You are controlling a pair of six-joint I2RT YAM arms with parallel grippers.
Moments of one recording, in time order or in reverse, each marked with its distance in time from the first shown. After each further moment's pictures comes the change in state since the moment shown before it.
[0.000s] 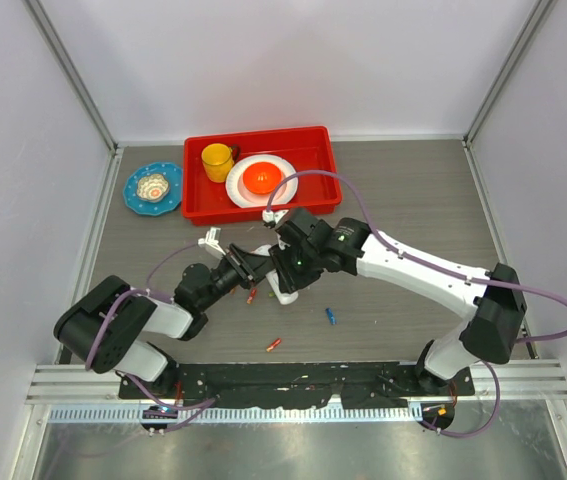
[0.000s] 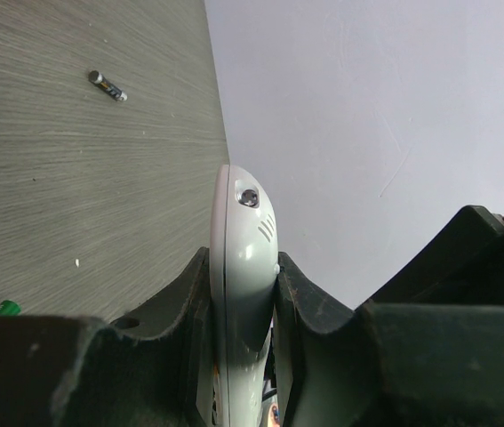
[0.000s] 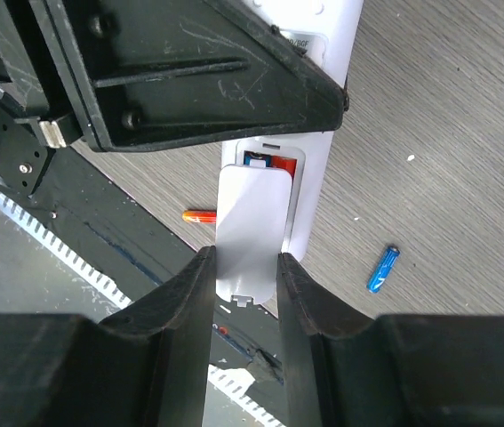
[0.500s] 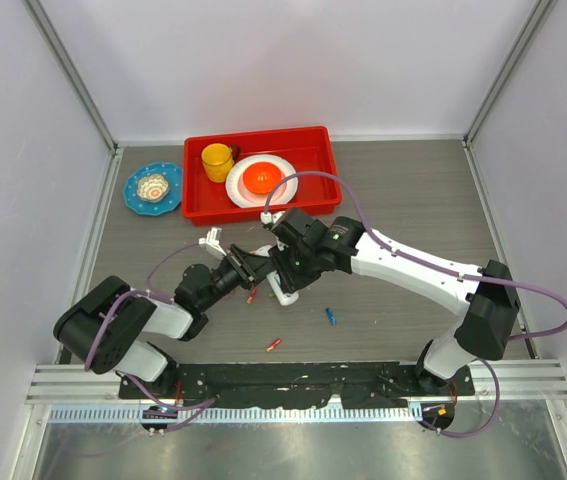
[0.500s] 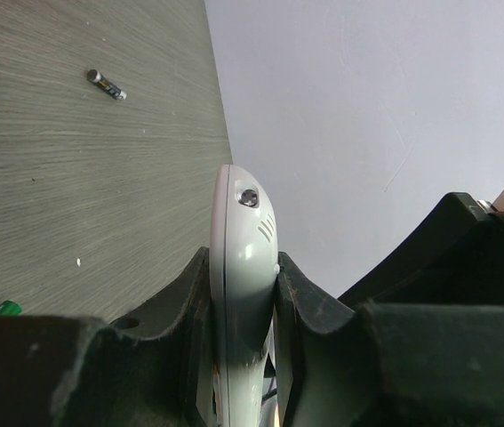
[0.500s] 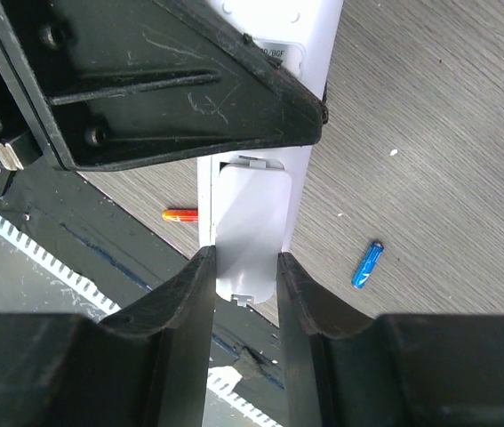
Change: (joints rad) left arm -0.010 -0.003 0.000 0.000 0.000 0.021; right arm 0.000 0.037 0.018 -0.030 0.030 -0.018
